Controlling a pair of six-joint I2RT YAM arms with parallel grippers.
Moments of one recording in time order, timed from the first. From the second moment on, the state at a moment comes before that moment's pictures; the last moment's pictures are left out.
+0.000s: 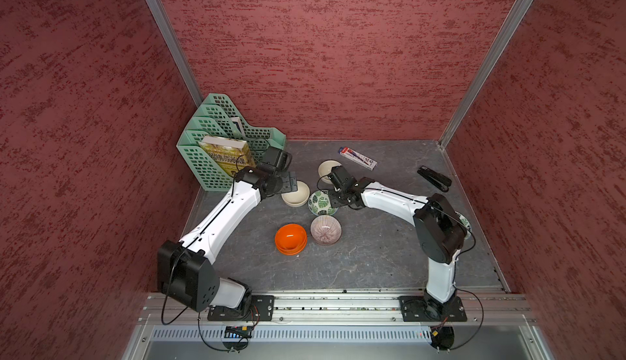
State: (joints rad) left arm -0.37 1.43 1.30 -0.87 -0.19 -0.47; right arm 0.69 1.95 1.41 -0.51 0.13 0.40
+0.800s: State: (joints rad) left arm -0.35 1.43 1.30 -0.86 -0.19 -0.45; right arm 0.66 1.95 1.37 -0.40 0.05 0.43
